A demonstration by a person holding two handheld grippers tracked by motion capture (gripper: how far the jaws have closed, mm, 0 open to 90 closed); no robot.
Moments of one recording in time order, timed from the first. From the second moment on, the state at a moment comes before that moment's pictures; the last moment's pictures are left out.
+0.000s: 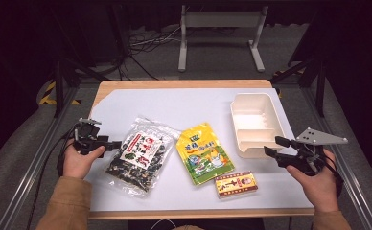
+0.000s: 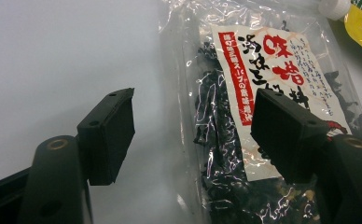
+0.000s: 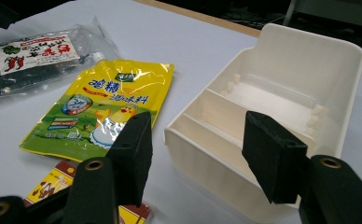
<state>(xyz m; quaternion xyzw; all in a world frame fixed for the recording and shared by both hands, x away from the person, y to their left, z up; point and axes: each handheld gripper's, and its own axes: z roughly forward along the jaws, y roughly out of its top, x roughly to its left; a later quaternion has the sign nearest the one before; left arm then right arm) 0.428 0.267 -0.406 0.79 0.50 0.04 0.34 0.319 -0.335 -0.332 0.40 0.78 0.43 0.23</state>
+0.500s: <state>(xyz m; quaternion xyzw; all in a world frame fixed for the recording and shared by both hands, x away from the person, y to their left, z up) 0.439 0.250 -0.425 0.80 0.50 -0.01 0.32 0.321 -0.331 -0.338 0.40 0.78 0.43 0.22</state>
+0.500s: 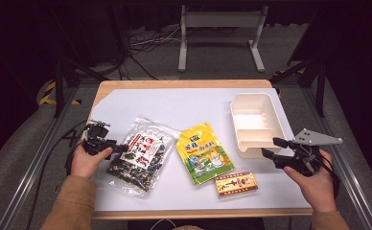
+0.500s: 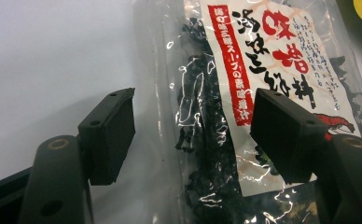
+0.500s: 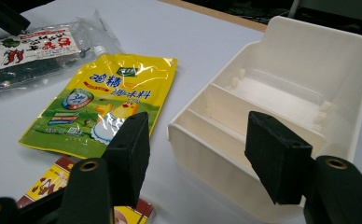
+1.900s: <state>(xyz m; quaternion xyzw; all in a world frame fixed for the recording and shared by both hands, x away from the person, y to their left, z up) 0.434 0.243 -0.423 0.78 0.53 -0.03 0.34 0.321 -0.324 -0.342 0.37 0.81 0.40 0.23</state>
